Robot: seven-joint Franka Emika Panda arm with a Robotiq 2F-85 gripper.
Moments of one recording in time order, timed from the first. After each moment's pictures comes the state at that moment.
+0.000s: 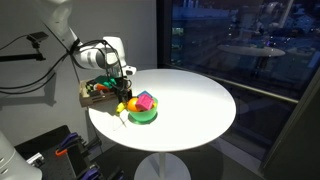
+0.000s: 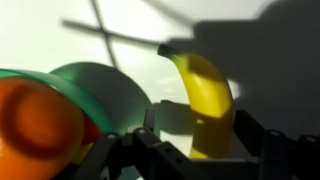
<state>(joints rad) 0.14 0.16 0.05 -2.46 -0.19 2.56 0.32</state>
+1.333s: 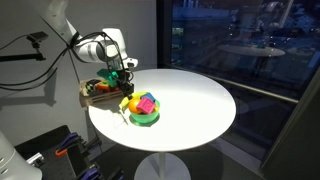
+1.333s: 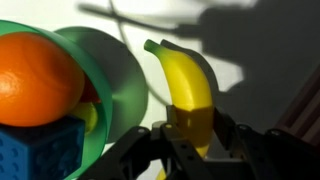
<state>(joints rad) 0.14 0.12 0.05 -2.42 -0.19 2.56 0.32</state>
